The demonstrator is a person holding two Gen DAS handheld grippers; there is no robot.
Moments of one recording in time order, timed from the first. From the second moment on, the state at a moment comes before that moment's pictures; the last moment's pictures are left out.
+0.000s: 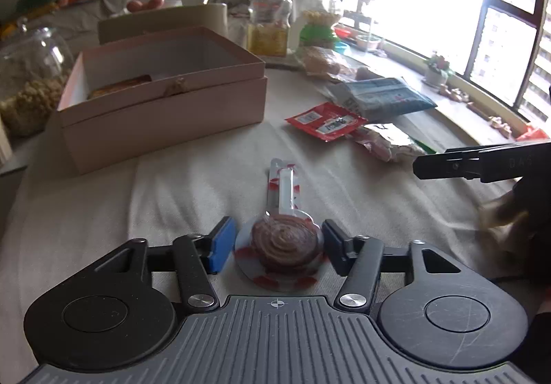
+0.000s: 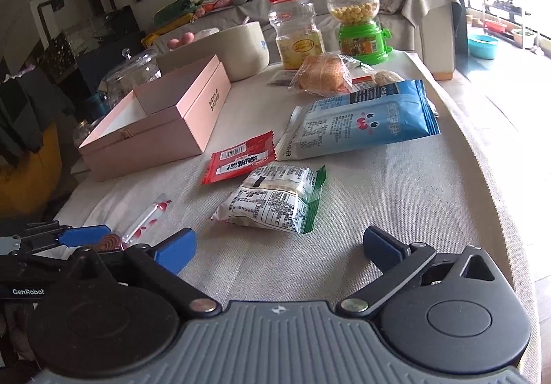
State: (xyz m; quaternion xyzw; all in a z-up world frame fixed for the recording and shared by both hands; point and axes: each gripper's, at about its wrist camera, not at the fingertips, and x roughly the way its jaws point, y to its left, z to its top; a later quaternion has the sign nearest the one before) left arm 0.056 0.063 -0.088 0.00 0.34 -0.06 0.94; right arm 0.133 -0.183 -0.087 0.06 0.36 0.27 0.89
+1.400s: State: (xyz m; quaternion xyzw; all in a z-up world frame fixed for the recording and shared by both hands) left arm 0.063 0.056 -0.074 0.00 0.41 -0.04 0.91; right arm 0.170 -0.065 -0.040 -0.04 0.41 0.28 0.87
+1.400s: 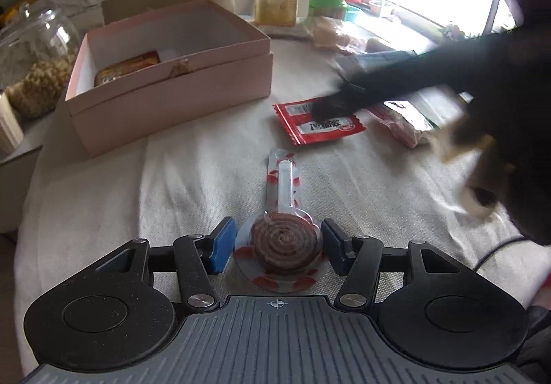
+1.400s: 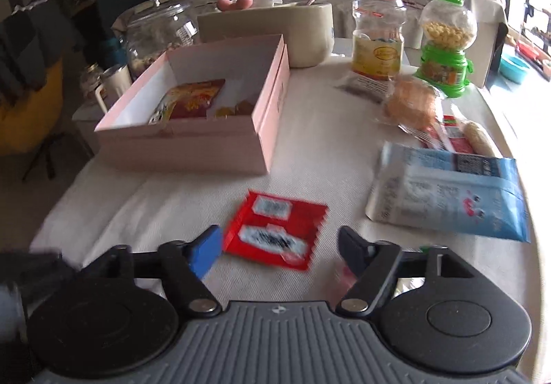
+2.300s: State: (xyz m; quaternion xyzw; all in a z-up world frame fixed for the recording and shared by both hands) left arm 0.000 0.064 -0.048 0.00 0.34 -0.08 0.94; right arm 0.090 -0.113 0.001 -0.13 0.36 0.33 0.86
